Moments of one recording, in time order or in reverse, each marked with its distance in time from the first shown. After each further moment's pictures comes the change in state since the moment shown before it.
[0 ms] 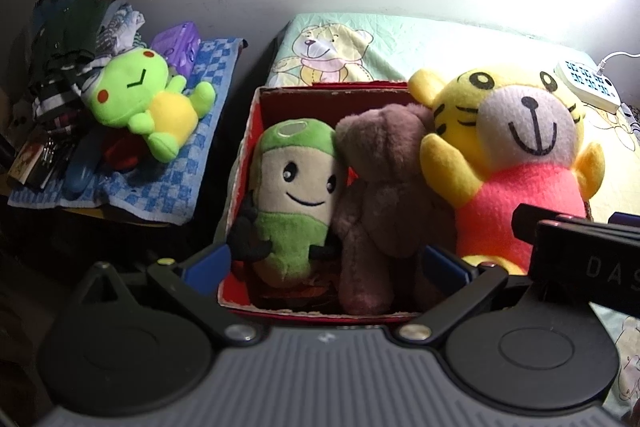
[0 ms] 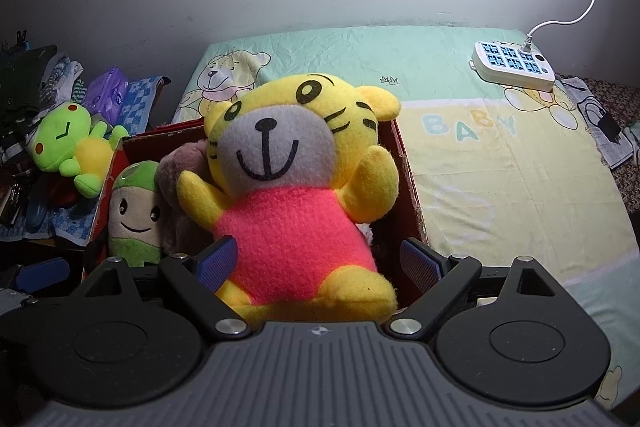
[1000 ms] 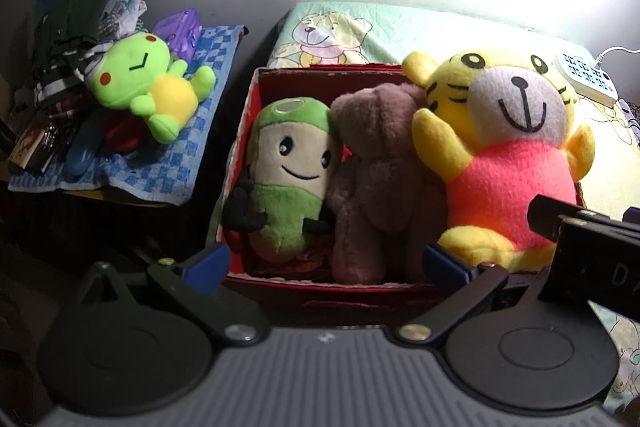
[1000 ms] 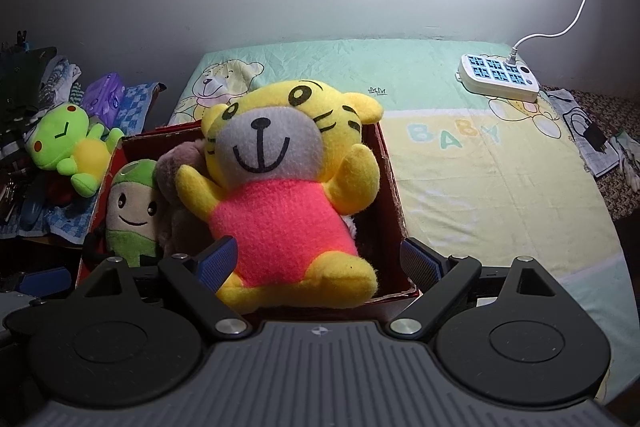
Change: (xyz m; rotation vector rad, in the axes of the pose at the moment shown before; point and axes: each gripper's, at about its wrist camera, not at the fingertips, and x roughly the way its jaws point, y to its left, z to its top) left arm -0.004 -0.001 -0.011 -0.022 0.031 -0.011; right arm -0.014 -0.003 -0.009 -0.020 -0.042 -0.038
